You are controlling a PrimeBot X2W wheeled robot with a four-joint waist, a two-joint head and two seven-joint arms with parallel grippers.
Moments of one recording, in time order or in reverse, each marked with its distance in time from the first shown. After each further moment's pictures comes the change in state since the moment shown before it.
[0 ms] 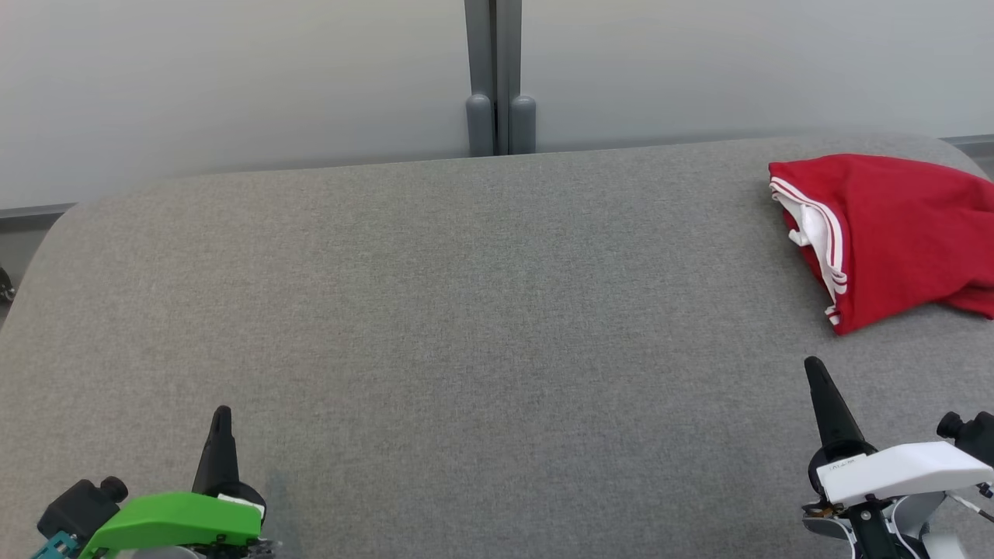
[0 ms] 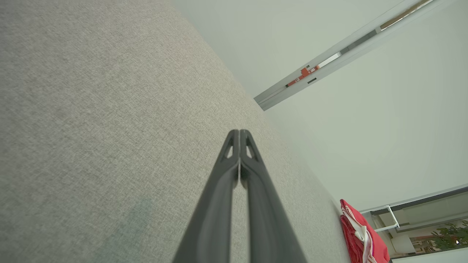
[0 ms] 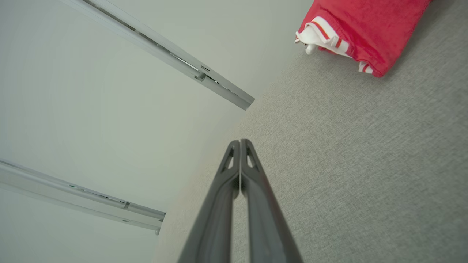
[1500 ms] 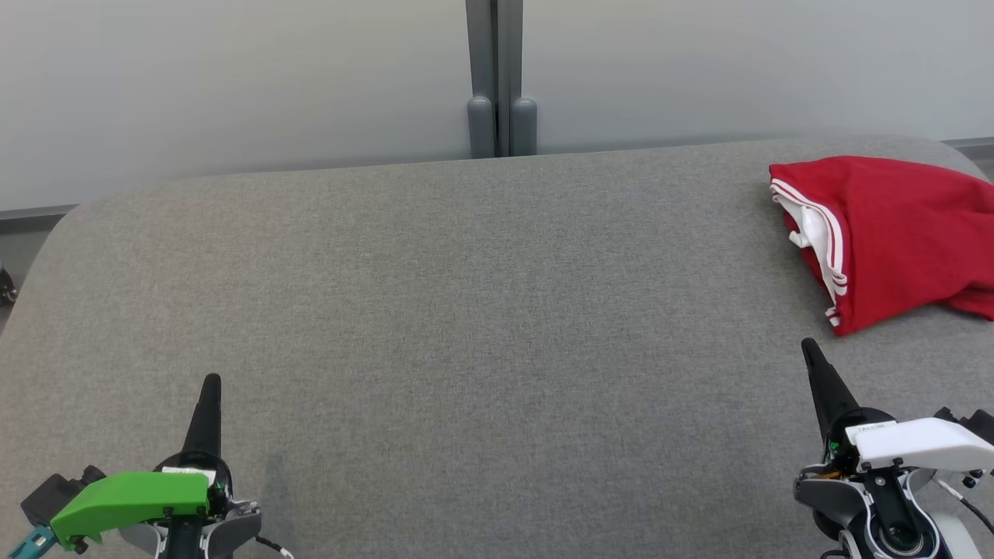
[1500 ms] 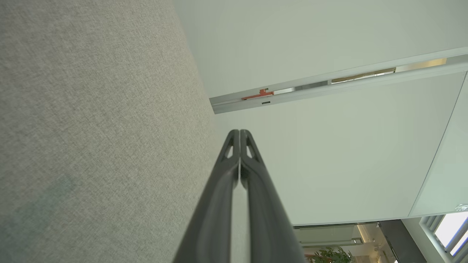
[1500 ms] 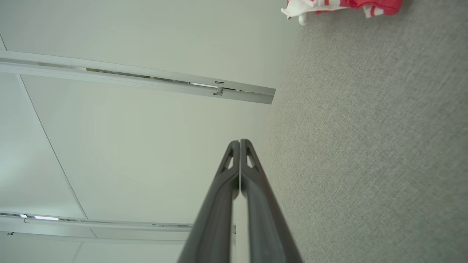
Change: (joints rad) left arm -0.066 -0.008 0.057 0.009 -0.421 -0.041 0.109; right arm -0.089 0.022 -0.038 0.097 0.412 0.000 0.075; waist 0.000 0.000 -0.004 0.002
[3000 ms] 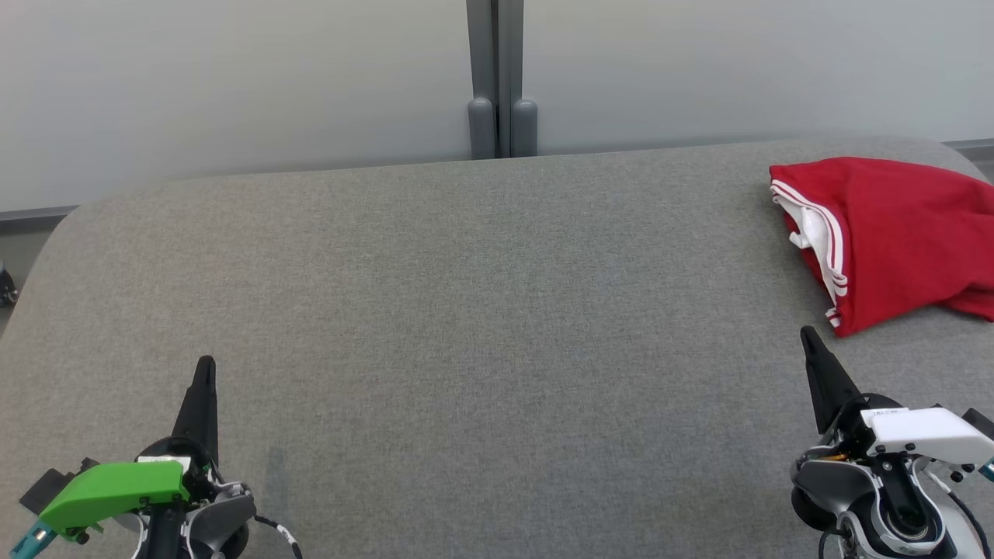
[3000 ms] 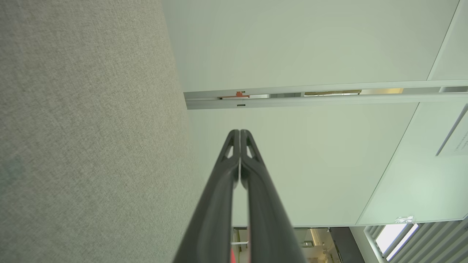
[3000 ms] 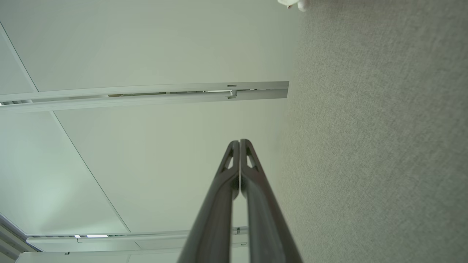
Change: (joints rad) left arm -0.032 -0.004 0.025 0.006 -0.189 -0.017 0.049; right arm -0.046 0.016 -0.028 0.044 0.181 0.000 0.041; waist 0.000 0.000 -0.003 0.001
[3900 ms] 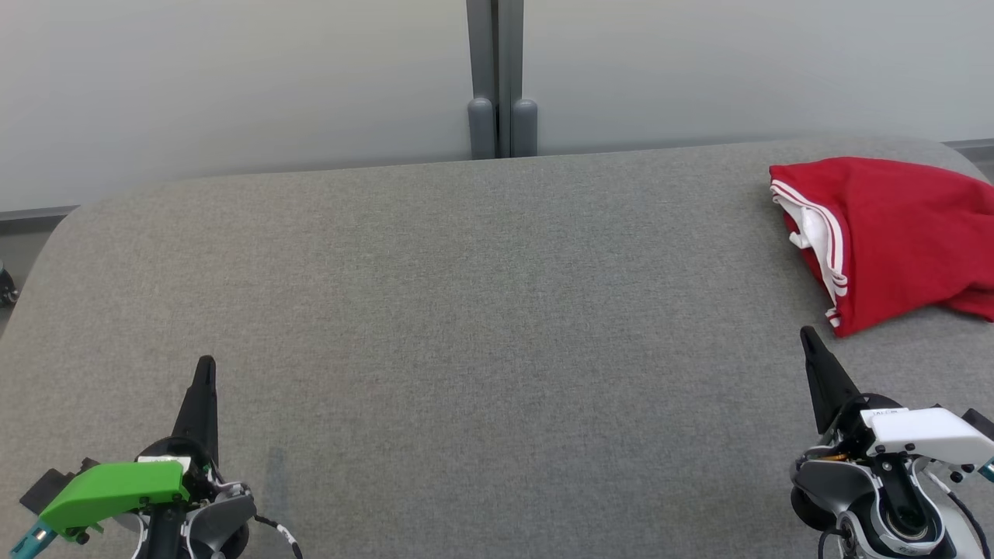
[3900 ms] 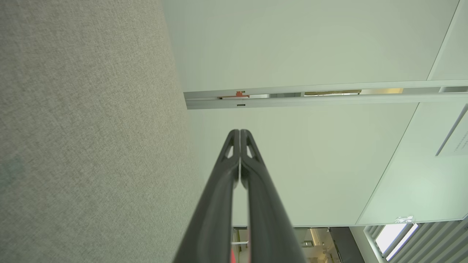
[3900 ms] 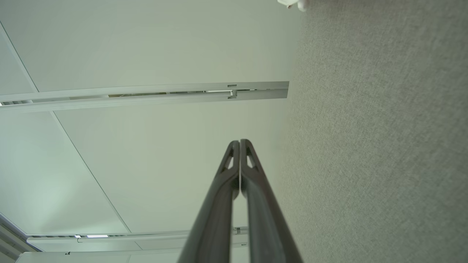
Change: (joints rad) left arm 0.000 0.000 0.000 0.000 -0.001 0.000 0.000; right arm 0.000 0.006 -0.007 0.001 -0.006 0.000 0.006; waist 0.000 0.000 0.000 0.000
